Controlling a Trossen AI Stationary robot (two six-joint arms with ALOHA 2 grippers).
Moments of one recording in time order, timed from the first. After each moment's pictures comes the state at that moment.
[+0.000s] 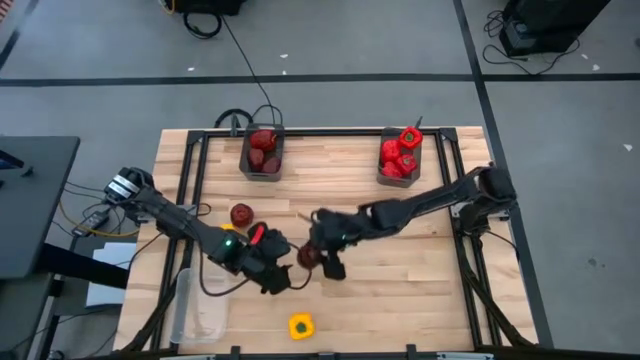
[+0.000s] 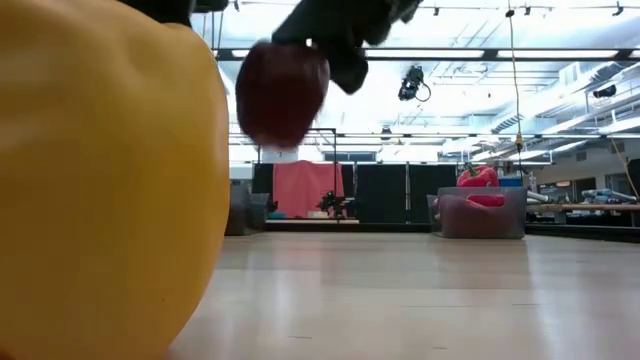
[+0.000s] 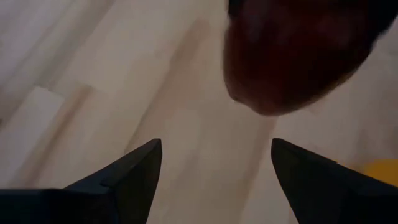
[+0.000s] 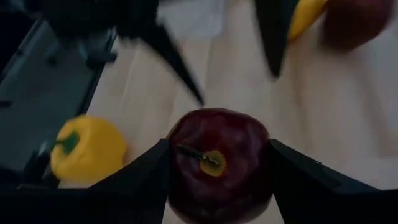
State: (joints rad) left arm -0.51 1.54 1.11 -0.66 -0.48 -0.86; right arm 0.20 1.80 1.35 -0.24 -0.08 0.22
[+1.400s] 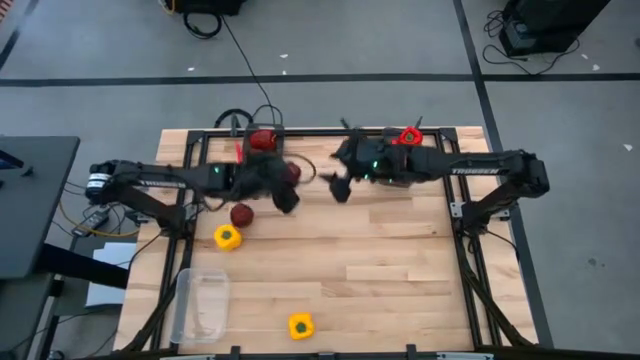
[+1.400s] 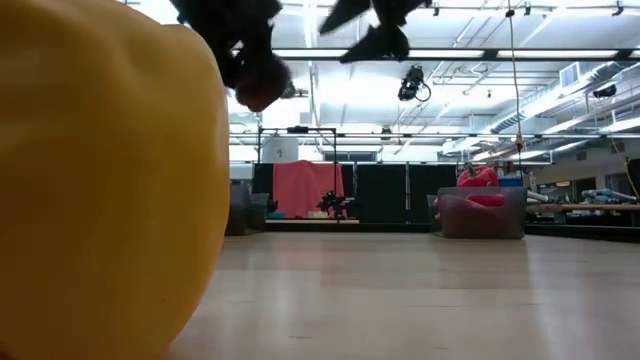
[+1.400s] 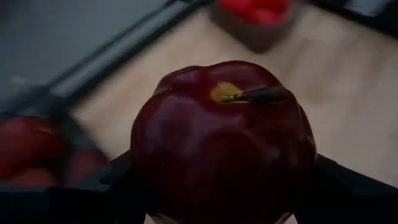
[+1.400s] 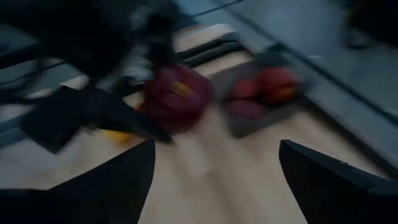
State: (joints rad) left arm 0.02 1.33 1.12 -0.58 -0.51 -0.49; right arm -0.09 1.50 1.35 -0.37 0.22 0.32
